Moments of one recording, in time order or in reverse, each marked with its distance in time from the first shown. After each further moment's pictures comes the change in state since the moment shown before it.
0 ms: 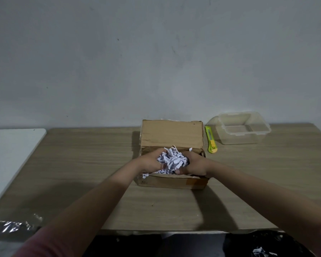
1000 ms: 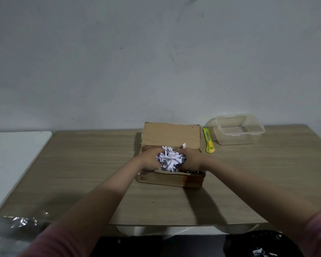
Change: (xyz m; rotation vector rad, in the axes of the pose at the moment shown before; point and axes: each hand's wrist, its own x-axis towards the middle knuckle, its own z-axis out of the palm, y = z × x) left_hand -0.008 0.006 -0.002 0.207 0.098 -0.011; right_hand -0.018 -0.030 0.001 -0.440 0.087 -0.005
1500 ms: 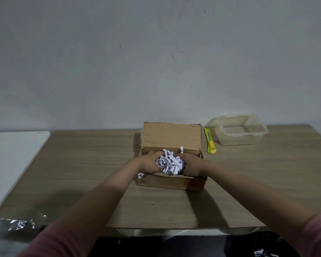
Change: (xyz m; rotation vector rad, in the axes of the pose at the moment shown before) left_hand 0.013 -0.013 0.002 0.111 -0.138 -0.061; right_hand 0.014 0.014 0.014 -0.030 -0.042 -0.053
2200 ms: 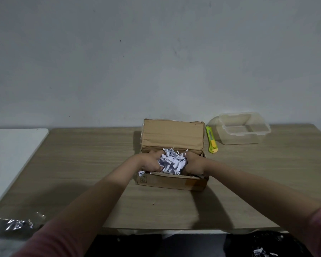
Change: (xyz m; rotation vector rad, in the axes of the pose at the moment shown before) left_hand 0.009 0.000 -0.004 0.039 -0.077 -0.041; right_hand 0.008 0.002 -0.001 0.248 -0.053 0.100
